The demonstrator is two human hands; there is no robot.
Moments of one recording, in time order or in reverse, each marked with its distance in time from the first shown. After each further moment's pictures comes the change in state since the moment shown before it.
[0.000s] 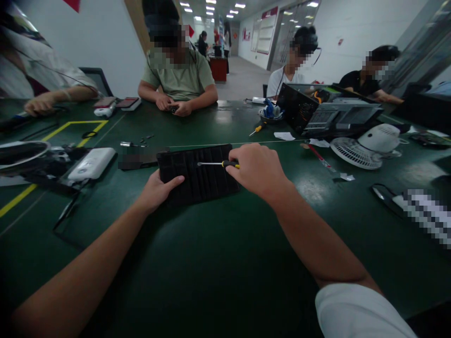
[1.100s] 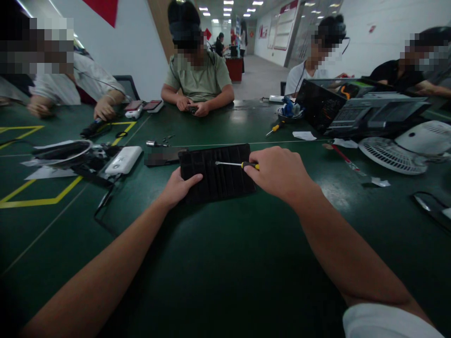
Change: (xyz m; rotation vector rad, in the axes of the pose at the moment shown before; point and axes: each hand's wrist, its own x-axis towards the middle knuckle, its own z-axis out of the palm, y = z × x) left_hand 0.001 -0.009 0.000 0.011 -0.050 0.047; right_hand -0.001 -0.004 0.000 -0.049 -0.144 0.090
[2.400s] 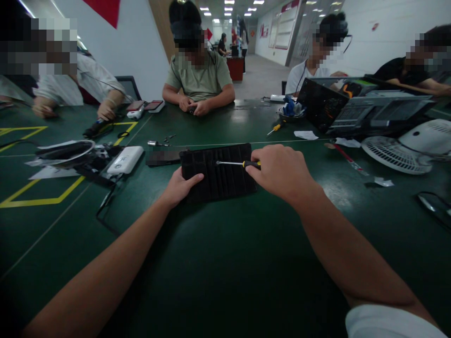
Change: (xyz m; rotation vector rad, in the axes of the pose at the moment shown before) left_hand -0.001 0.000 0.000 0.000 0.010 -0.013; right_hand -0.001 0.000 0.001 -0.032 0.052 -0.014
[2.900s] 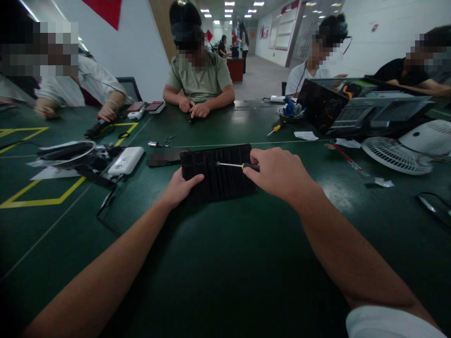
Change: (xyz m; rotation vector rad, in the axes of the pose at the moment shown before) left_hand -0.002 0.003 0.001 -0.002 0.007 -0.009; right_hand 0.002 0.001 0.002 0.069 -0.045 0.002
